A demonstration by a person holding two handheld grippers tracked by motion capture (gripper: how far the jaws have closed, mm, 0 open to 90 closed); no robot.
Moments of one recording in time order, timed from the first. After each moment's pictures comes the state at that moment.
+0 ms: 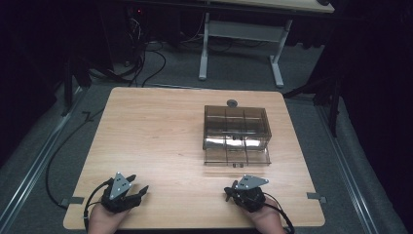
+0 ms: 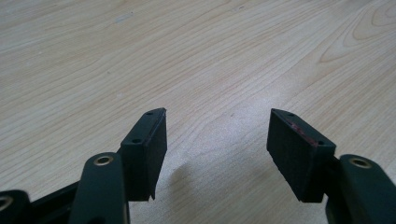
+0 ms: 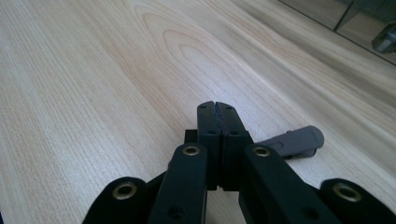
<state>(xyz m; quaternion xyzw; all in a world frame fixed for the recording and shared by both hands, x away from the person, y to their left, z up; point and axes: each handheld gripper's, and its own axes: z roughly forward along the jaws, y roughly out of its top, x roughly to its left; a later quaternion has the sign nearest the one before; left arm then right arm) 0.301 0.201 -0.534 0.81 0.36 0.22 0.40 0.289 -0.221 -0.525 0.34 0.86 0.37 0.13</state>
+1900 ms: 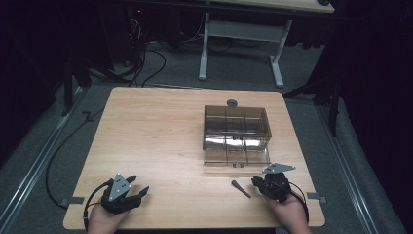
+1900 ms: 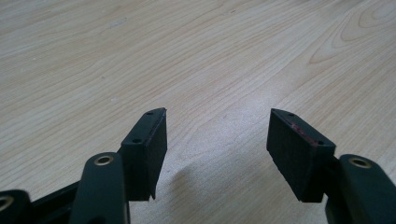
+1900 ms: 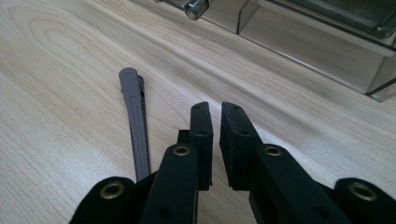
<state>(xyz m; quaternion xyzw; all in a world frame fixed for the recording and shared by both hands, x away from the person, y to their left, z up) 0.299 0.202 -0.534 0.81 0.35 0.22 0.41 0.310 -0.290 -0.501 0.47 0.82 0.29 0.15</state>
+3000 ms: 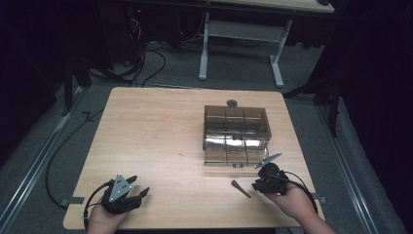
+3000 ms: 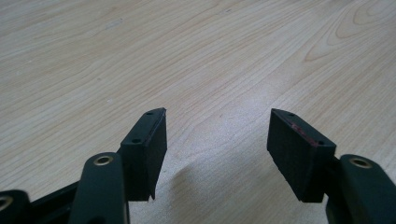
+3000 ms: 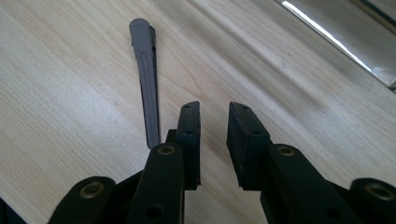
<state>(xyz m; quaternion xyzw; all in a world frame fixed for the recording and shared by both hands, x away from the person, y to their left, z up) 0.298 0.201 -0.534 0.82 0.34 0.22 0.41 0.330 -0.276 -0.479 0.44 0.88 0.16 0.06</state>
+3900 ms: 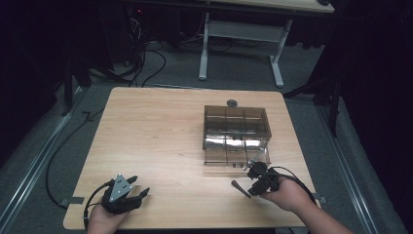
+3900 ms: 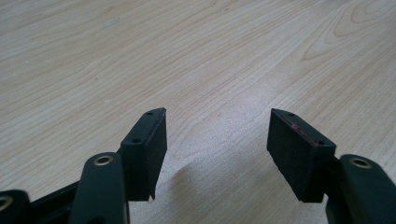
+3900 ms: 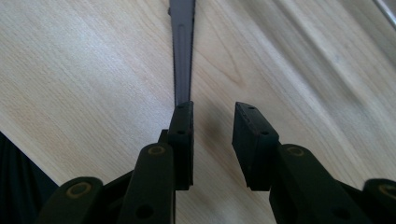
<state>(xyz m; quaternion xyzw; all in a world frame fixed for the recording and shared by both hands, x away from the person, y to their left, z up) 0.298 0.200 -0.534 0.82 0.34 0.22 0.41 0.344 -0.247 -0.476 0.39 0.92 0.06 0.00</state>
